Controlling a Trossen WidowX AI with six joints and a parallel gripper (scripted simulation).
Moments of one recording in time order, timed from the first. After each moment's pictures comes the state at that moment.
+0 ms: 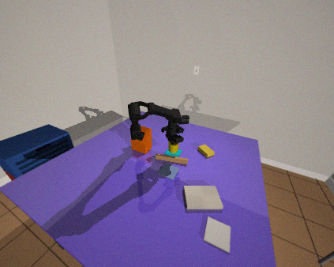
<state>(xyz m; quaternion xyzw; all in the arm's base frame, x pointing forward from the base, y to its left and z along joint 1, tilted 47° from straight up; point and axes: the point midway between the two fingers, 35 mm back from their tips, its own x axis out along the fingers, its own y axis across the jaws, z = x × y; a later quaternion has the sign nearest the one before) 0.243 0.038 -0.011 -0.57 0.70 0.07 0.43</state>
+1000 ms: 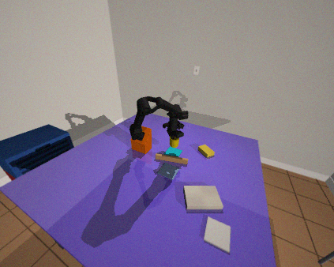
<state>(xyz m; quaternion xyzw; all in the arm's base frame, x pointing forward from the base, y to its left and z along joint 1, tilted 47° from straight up) 0.222 0.080 -0.061 -0.57 0.70 0.07 0.44</state>
